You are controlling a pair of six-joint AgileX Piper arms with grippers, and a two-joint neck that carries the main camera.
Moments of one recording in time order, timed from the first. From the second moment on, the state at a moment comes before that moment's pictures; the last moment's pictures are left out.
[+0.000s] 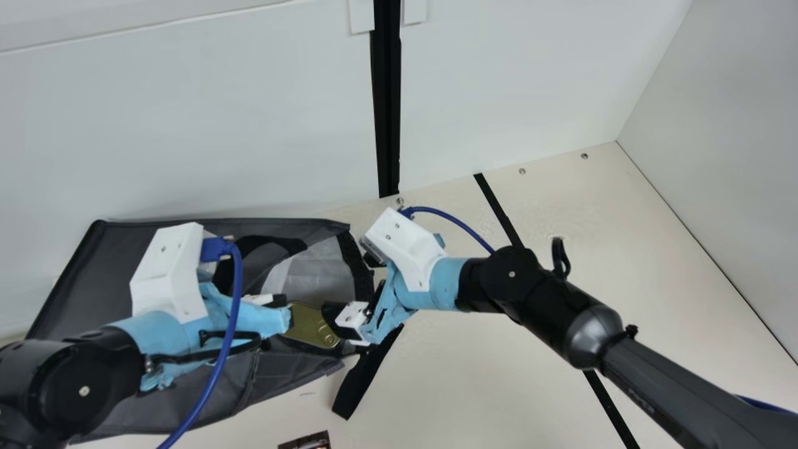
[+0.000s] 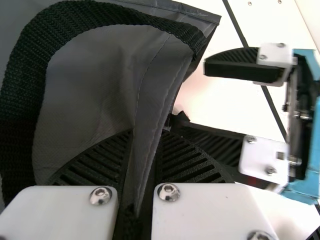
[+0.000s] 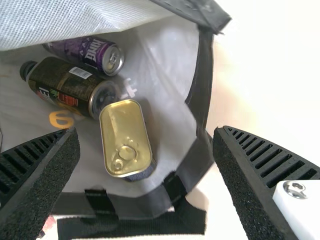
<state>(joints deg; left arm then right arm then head) -32.5 91.6 -82.6 -17.7 45.9 -7.5 13.0 89.3 -60.6 60.8 30.4 -70.8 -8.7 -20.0</state>
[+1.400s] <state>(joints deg) -32.5 91.6 -82.6 -17.7 45.9 -7.5 2.7 61.6 -49.8 36.2 31.8 -44.5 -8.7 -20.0</state>
